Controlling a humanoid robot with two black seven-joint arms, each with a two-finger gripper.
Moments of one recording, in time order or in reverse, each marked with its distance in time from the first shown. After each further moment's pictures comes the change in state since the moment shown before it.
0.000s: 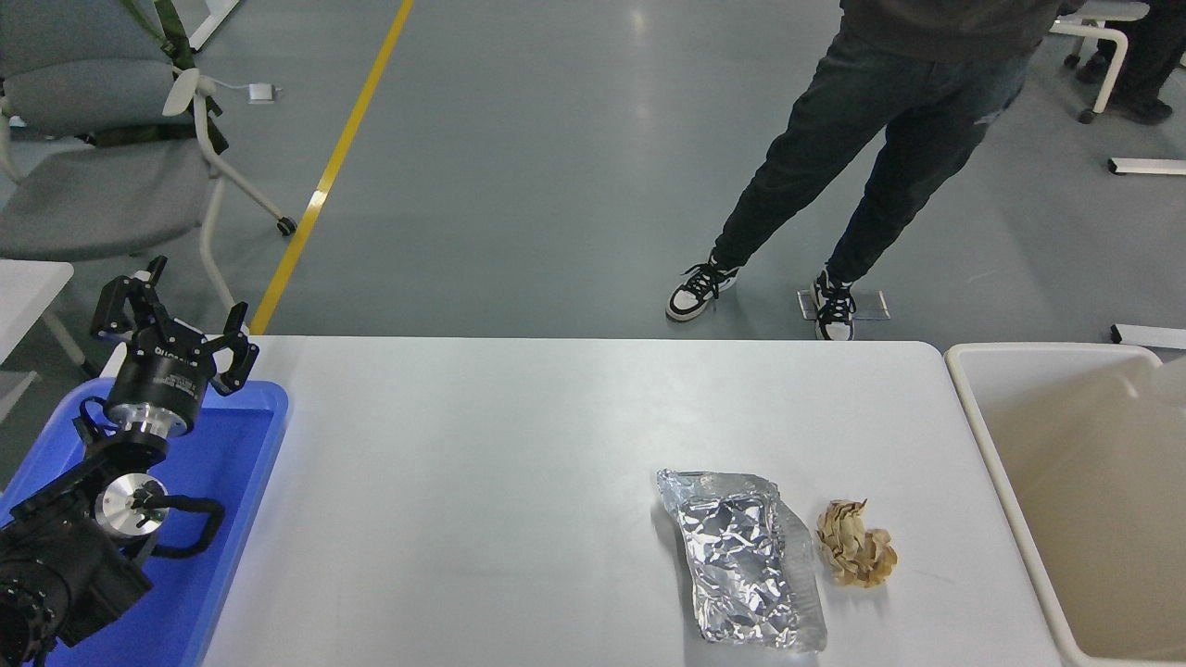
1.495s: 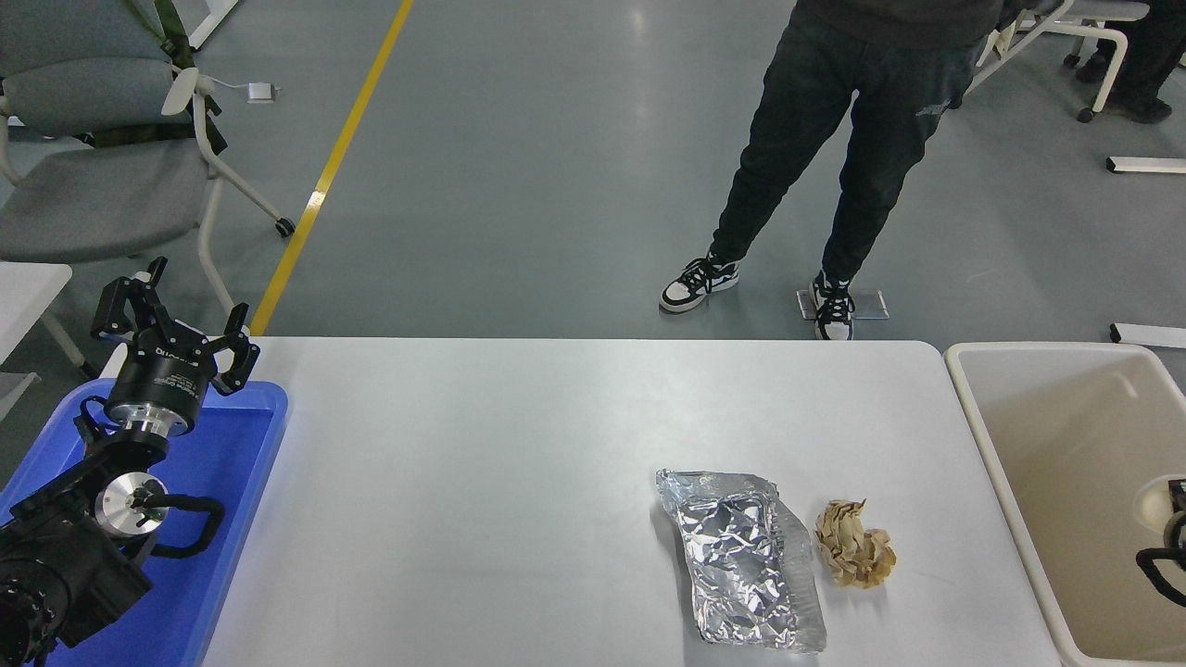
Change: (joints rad) left arm 0.000 0.000 0.000 0.000 0.000 0.000 0.000; right arm -0.291 0.405 0.002 -0.100 0.149 -0.820 0.020
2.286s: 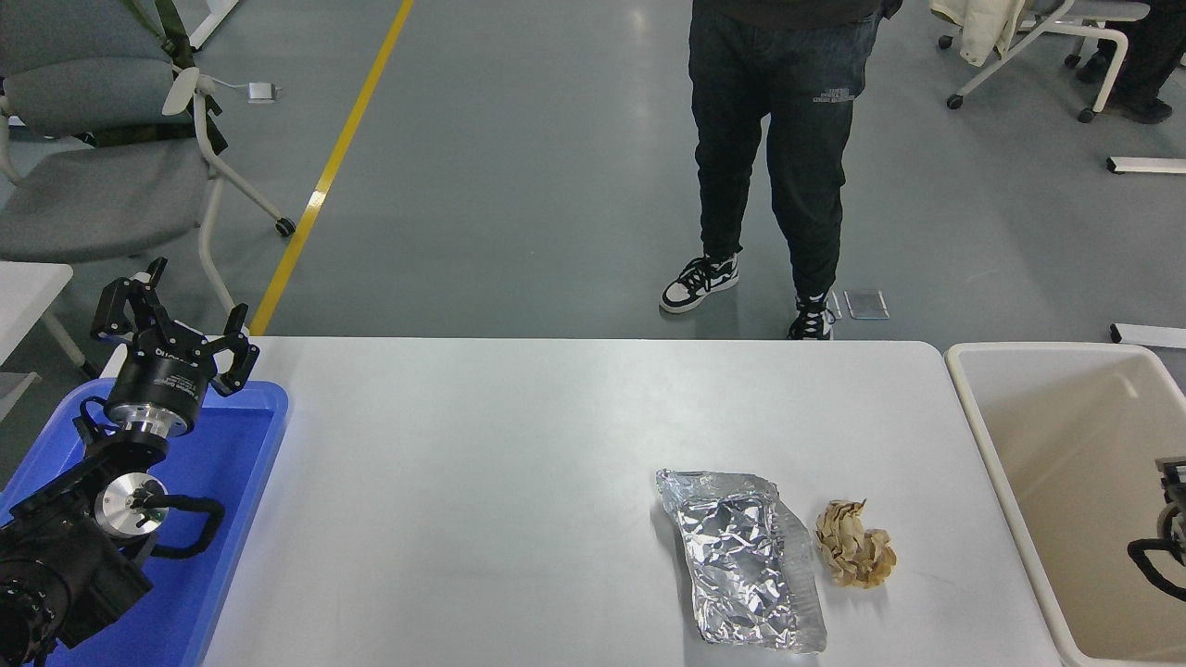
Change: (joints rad) left arm 0.001 0.000 0.000 0.000 -0.001 0.003 0.000; right arm 0.013 0.000 0.001 0.000 0.000 -0.009 0.000
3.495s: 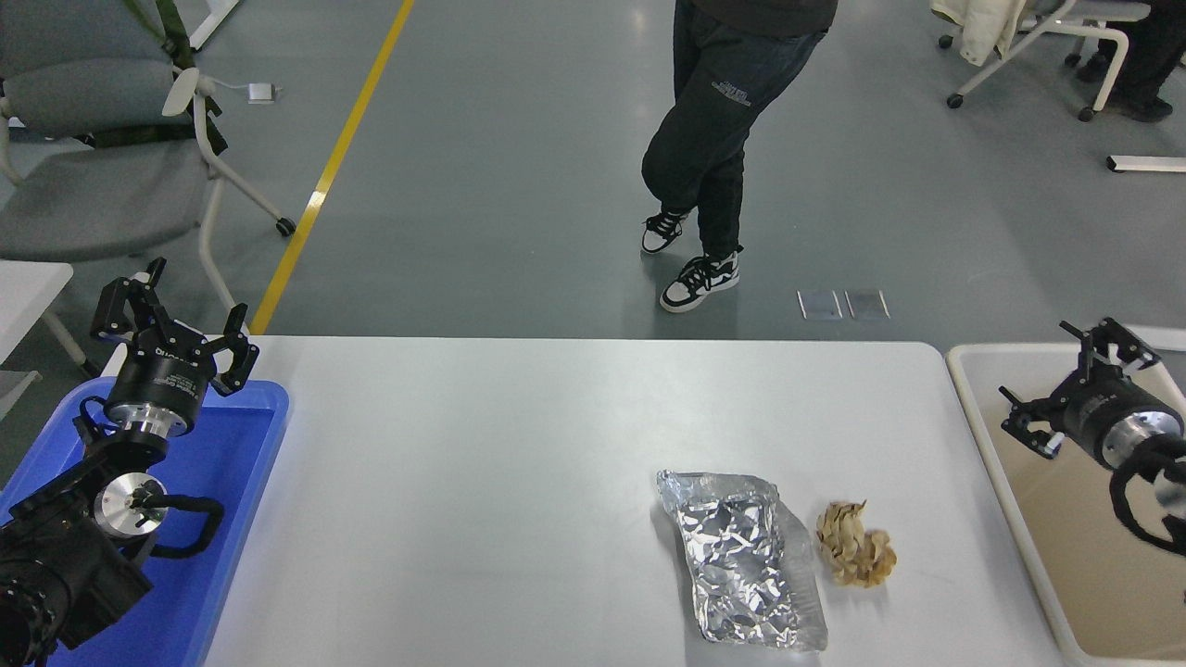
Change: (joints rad) left arm 0.000 0.000 0.000 0.000 0.000 0.001 0.000; right arm -0.347 -0.070 1.239 0.879 -0.103 0.247 0.347
